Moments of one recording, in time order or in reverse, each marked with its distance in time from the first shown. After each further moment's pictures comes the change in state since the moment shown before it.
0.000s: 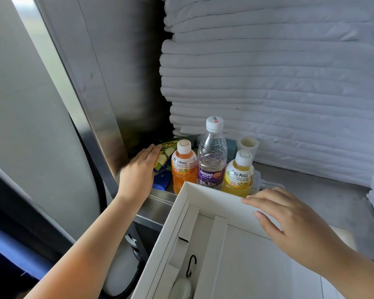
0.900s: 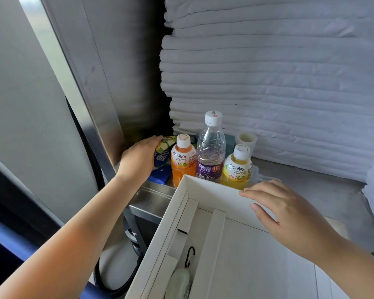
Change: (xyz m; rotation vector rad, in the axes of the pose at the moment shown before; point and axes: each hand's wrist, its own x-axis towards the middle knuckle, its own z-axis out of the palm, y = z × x) left_hand 0.028 -0.008 0.000 0.008 -0.168 -0.069; right_hand 0.000 0.001 0.000 -0.014 0.003 -0.031
